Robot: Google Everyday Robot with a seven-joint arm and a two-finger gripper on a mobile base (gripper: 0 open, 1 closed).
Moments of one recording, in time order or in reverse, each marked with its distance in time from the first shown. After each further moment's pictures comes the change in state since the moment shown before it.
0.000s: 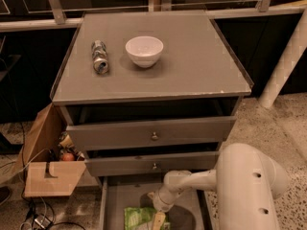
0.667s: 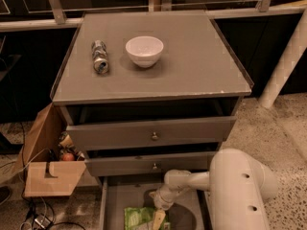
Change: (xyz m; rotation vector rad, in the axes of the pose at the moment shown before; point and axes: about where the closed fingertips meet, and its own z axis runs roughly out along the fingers) arm 0.022 -0.020 0.023 -0.019 -0.004 0.047
